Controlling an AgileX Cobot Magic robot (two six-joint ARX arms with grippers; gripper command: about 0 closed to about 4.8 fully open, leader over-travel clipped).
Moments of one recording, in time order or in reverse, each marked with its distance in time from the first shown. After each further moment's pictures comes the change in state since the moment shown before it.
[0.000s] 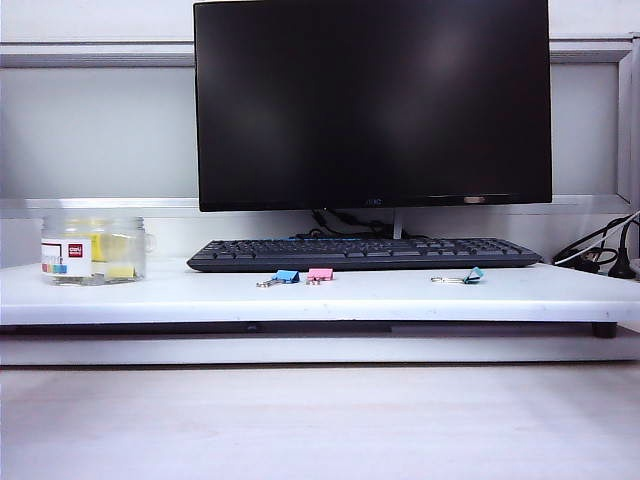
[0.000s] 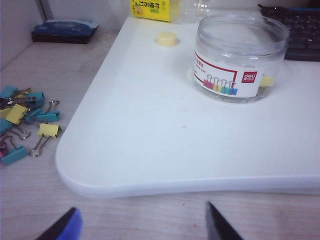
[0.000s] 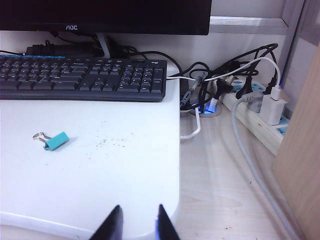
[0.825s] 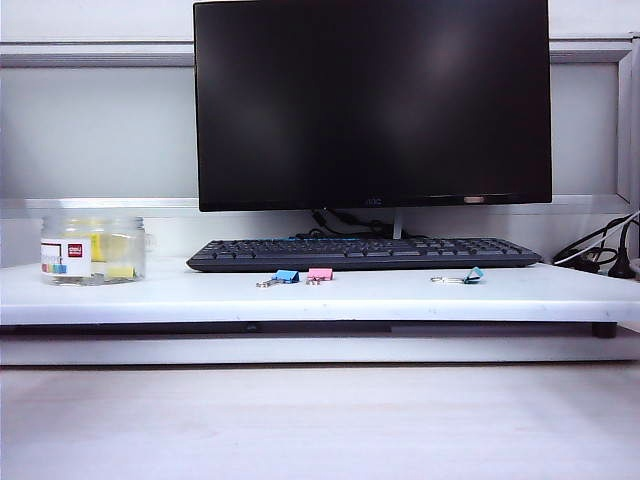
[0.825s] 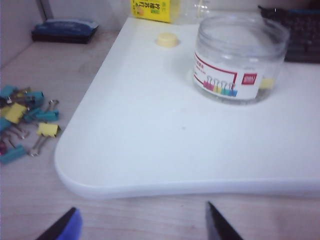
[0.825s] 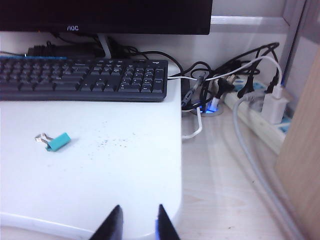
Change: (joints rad) left arm 0.000 0.000 -0.001 0.006 0.000 -0.020; right arm 0.000 0.000 0.000 0.000 -0.004 0.025
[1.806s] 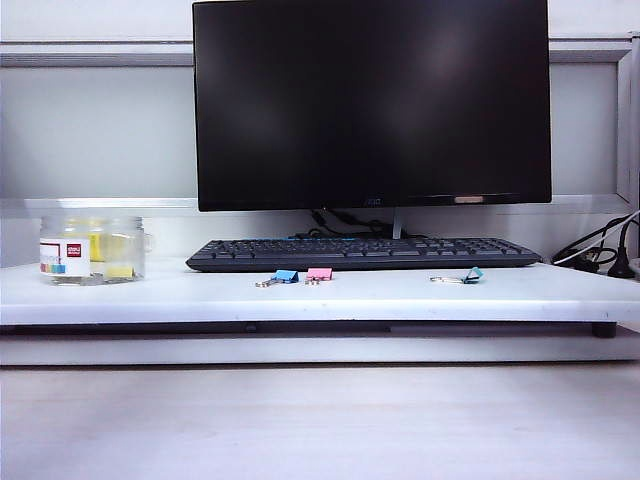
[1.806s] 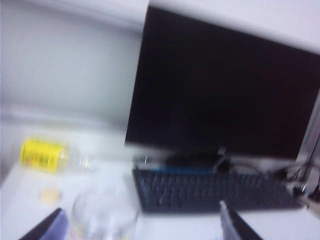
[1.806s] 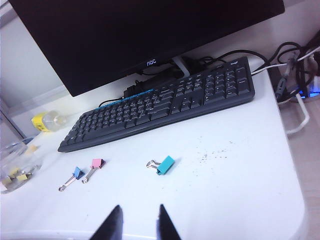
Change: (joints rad) left arm 0.000 0.004 0.161 0.329 0.328 -0.250; right arm 0.001 0.000 0.000 0.093 -0.239 0.429
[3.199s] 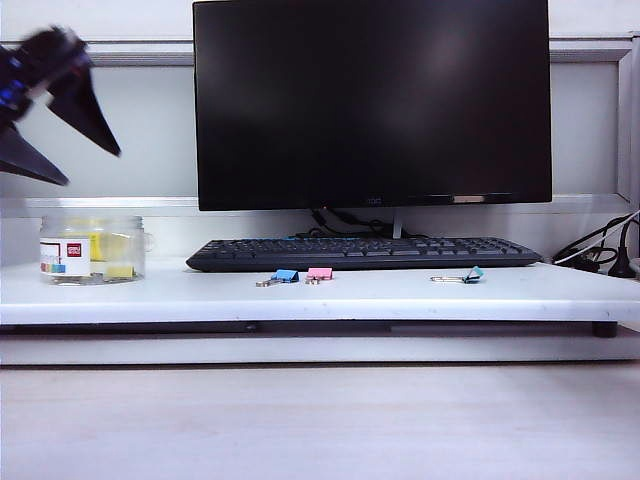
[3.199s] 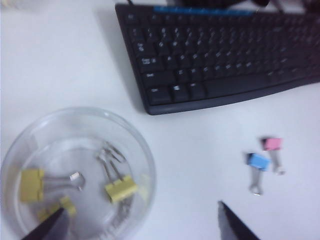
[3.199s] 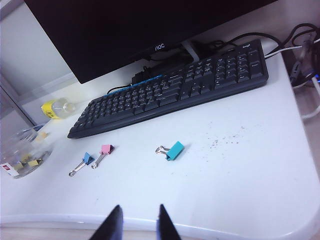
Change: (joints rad) left arm -0.020 1.442 0.890 -0.395 0.218 0.249; right arm 0.001 0.000 0.000 -0.033 -0.050 0.004
